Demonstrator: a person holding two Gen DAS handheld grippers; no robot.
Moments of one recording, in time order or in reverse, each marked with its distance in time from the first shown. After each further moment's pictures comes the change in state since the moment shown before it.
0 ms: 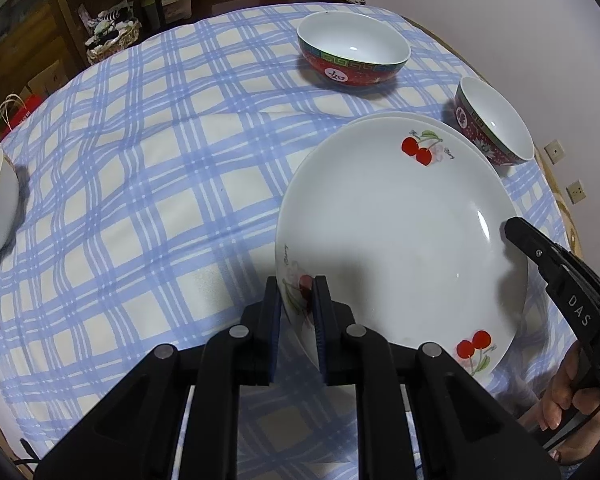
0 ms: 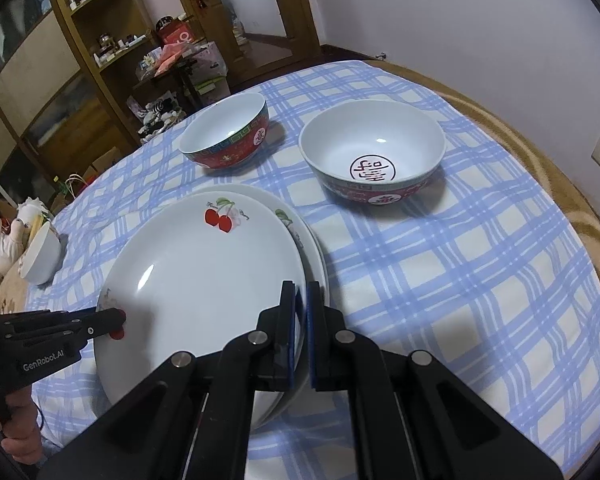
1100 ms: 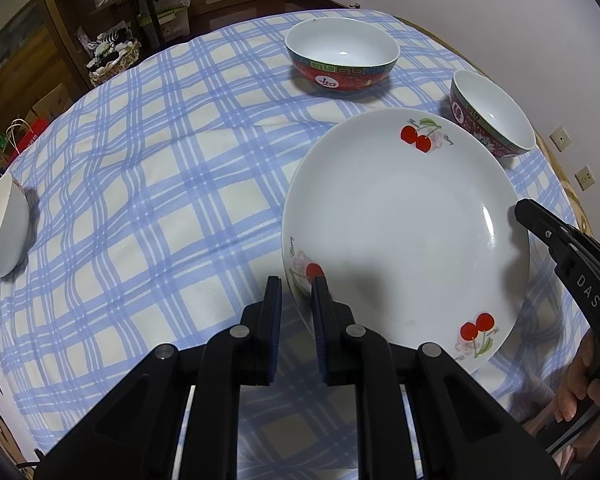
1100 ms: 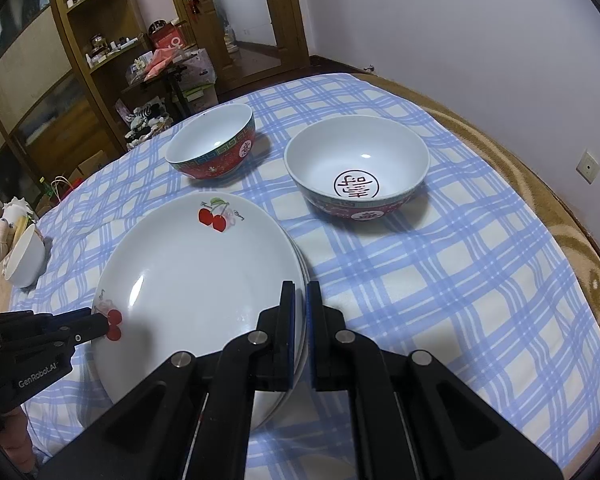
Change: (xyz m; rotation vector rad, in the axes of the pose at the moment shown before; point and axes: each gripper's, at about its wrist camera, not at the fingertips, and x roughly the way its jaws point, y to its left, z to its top) left arm -0.002 -0.011 0.001 0.053 -0.033 0.051; right arm -0.005 -0.001 0.003 -0.010 -0.039 -0.061
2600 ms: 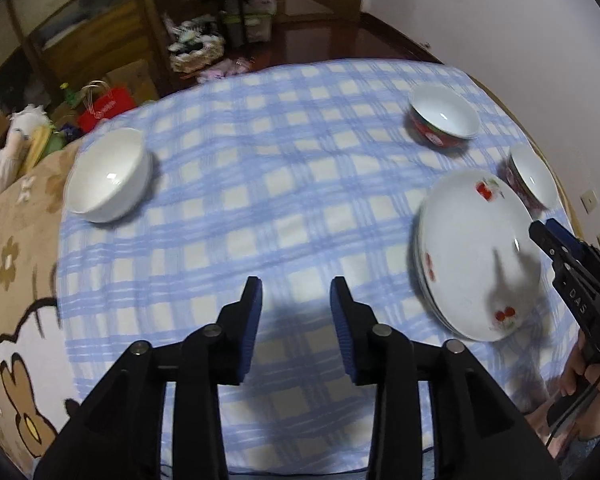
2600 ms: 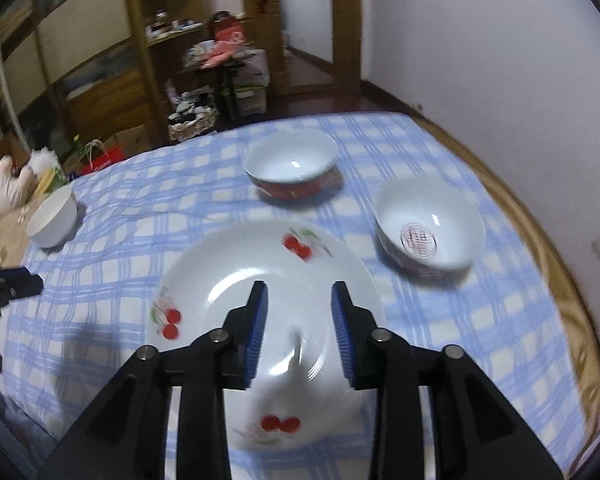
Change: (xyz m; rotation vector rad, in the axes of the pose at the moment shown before) left arm -0.096 0.097 -0.029 -0.213 -0.077 0.141; right arm -0.028 0.069 0.017 -0.250 -0.062 0.044
